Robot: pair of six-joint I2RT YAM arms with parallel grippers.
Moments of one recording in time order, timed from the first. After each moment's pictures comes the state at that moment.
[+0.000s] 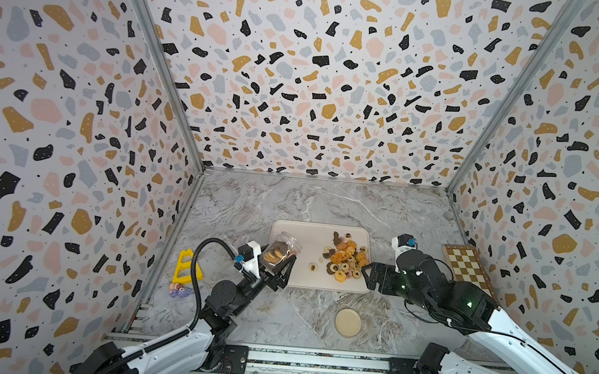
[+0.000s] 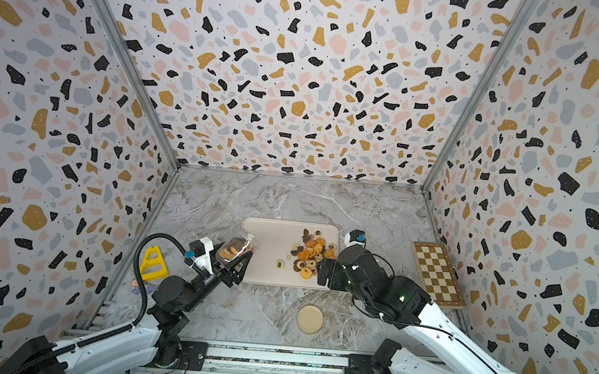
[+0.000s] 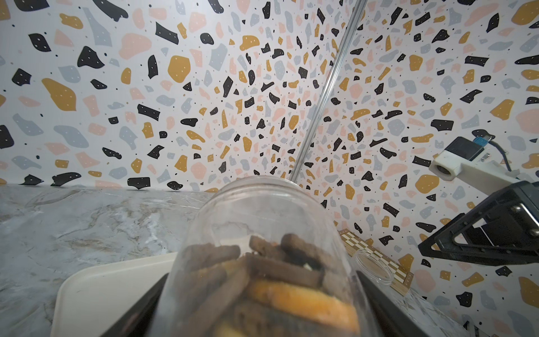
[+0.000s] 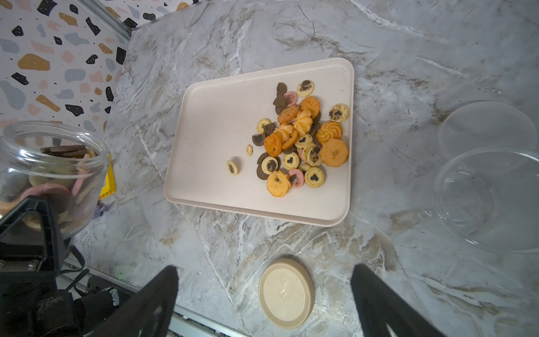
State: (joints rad) left arm -0.63 0.80 0.03 0.99 0.02 -0.37; right arm 0.89 0.86 0.98 -0.89 0.21 0.78
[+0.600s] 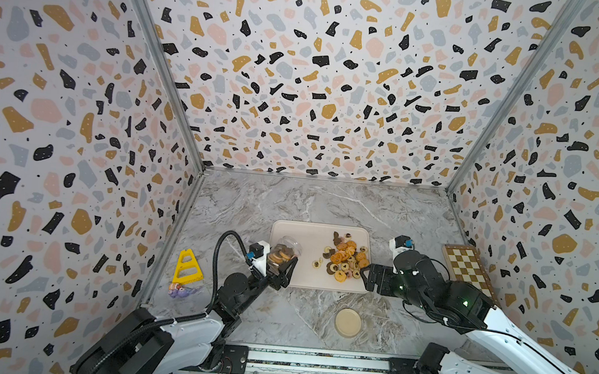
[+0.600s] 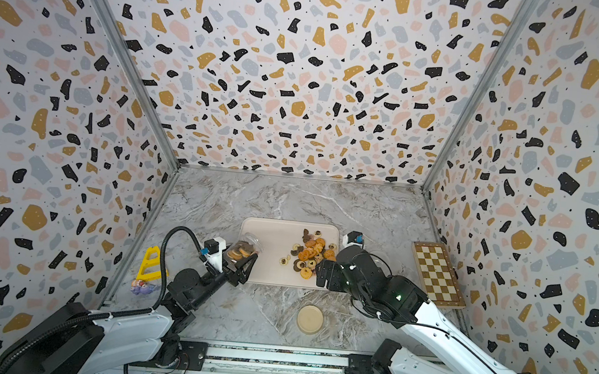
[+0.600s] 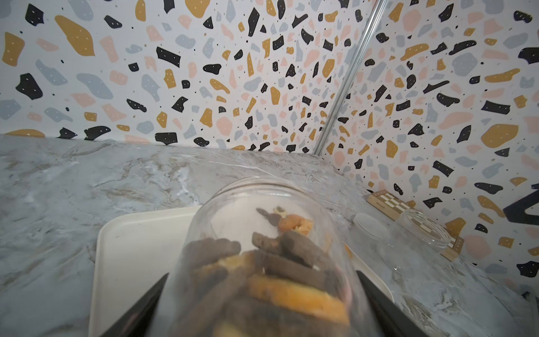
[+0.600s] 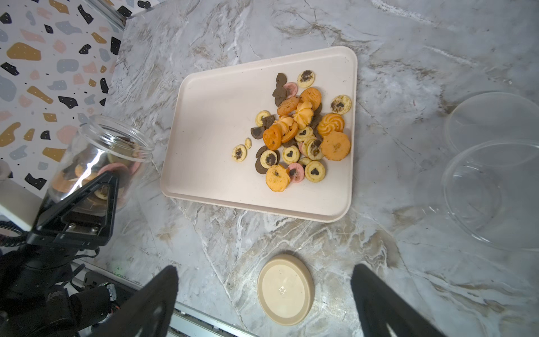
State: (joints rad) left arm -0.59 1.11 0.03 1.08 0.02 -0.31; right arm 0.89 0.87 0.96 -0.88 0.19 0.78
